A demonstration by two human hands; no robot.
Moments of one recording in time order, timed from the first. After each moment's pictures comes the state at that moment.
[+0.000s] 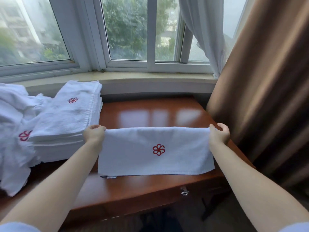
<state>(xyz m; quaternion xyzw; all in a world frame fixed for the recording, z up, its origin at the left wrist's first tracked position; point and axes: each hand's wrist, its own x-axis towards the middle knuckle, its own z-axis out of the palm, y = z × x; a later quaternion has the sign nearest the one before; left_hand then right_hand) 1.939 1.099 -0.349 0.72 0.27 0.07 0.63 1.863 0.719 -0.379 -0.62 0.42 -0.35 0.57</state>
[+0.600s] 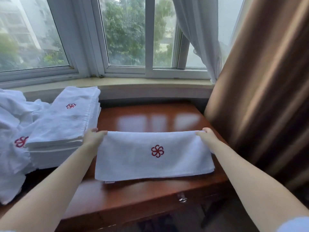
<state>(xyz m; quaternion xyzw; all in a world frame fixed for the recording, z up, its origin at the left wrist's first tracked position) 1.945 1.100 -0.343 0.77 0.21 0.01 0.60 1.877 0.709 -0.365 -0.78 0.34 -0.07 0.51</state>
